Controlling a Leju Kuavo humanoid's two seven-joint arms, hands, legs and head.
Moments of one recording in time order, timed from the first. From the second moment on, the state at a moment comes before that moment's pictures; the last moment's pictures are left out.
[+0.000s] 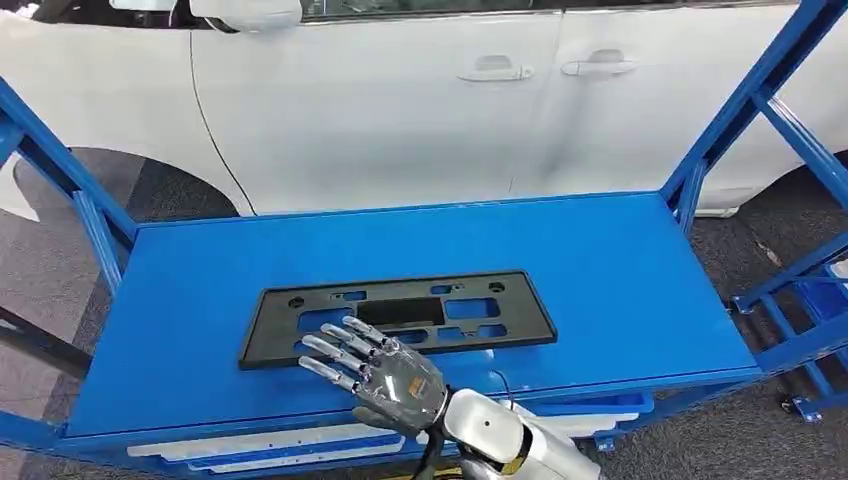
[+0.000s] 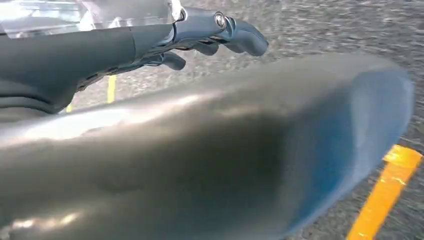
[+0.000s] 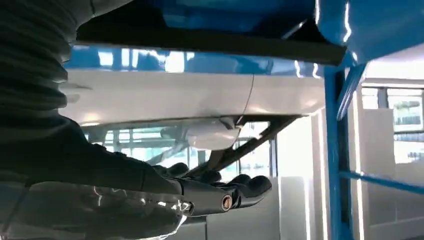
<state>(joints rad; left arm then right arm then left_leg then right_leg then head) -0.01 -0.01 0.32 -0.20 0.09 0.21 -0.10 -0.41 -0.05 1.01 -1.32 1.27 -0.52 -0.21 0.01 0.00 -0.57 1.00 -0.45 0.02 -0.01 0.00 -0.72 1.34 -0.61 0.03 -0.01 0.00</state>
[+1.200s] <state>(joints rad) -0.01 -0.01 0.32 -0.20 0.03 0.19 -0.12 -0.71 0.29 1.07 -0.61 1.32 -0.59 -0.01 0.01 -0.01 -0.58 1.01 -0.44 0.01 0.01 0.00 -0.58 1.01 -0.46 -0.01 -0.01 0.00</state>
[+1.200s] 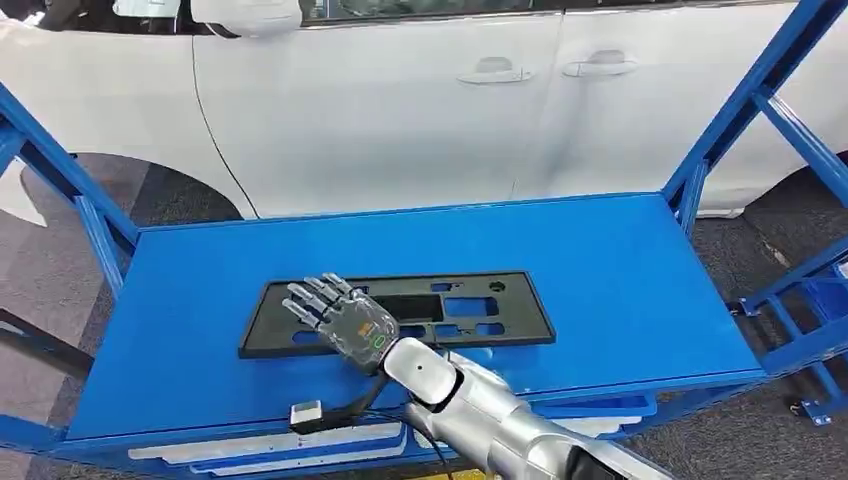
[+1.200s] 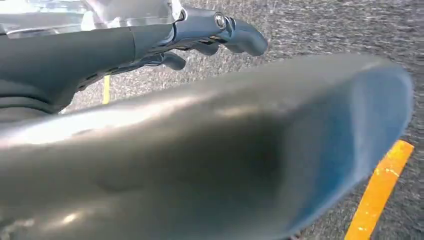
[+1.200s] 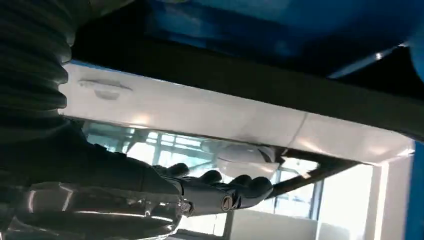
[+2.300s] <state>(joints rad) -0.02 0.02 0.33 -0.20 0.01 0.15 -0.18 -0.83 0.24 0.91 -0.39 1.43 -0.40 0.09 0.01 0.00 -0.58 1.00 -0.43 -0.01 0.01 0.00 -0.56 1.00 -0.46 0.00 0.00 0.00</state>
